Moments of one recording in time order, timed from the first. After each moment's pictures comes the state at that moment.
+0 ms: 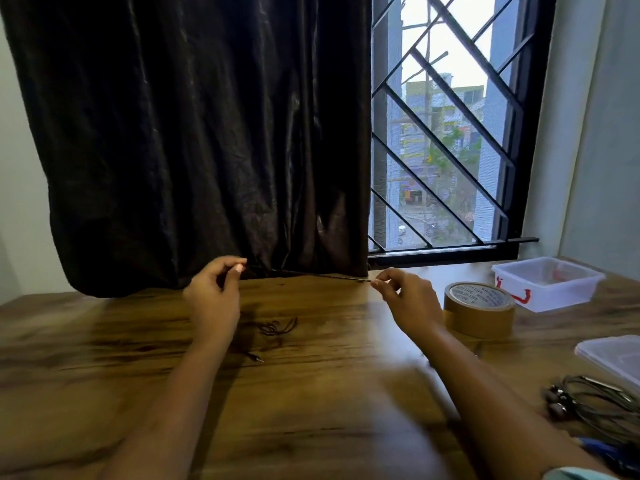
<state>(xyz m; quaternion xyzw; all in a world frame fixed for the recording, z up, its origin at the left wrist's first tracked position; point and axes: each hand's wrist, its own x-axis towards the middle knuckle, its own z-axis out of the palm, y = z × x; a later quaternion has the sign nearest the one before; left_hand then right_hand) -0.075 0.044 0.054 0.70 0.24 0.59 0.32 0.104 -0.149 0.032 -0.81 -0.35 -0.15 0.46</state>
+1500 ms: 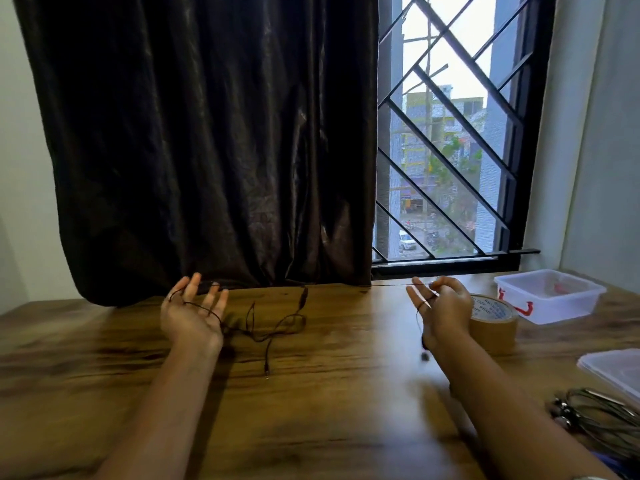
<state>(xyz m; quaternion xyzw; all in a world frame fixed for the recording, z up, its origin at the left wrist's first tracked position) -0.086 0.078 0.056 0.23 0.15 0.57 0.77 0.107 -0.153 0.050 -0.37 -0.02 0.05 0.93</state>
